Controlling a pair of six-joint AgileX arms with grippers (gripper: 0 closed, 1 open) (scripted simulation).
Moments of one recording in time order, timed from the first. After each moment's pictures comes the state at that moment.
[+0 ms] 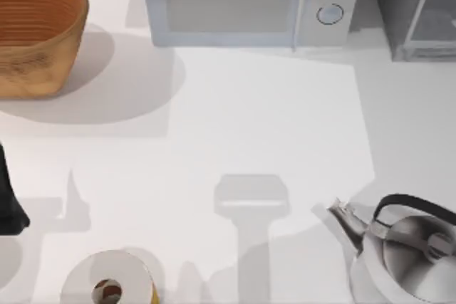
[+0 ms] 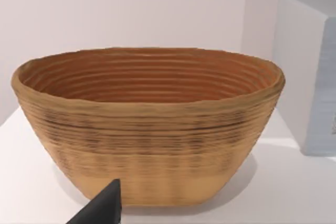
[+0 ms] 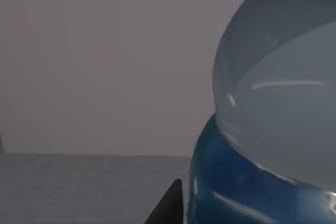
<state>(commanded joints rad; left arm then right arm) 0.00 0.00 0.00 0.00 0.00 0.00 -0.25 2.29 1.37 0.91 -0.21 -0.02</state>
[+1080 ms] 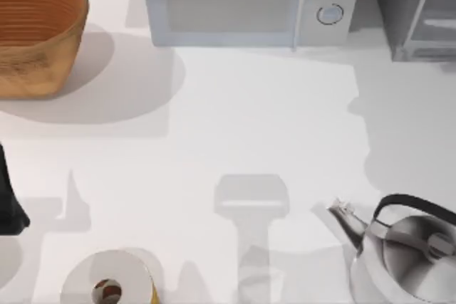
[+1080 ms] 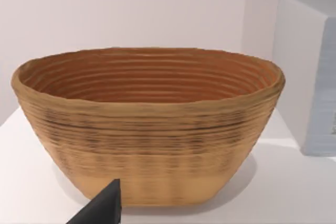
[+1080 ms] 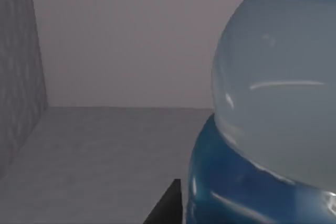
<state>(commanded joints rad) 0.00 0.00 0.00 0.00 0.00 0.00 -0.29 2.03 0.97 1.01 -0.26 -0.01</state>
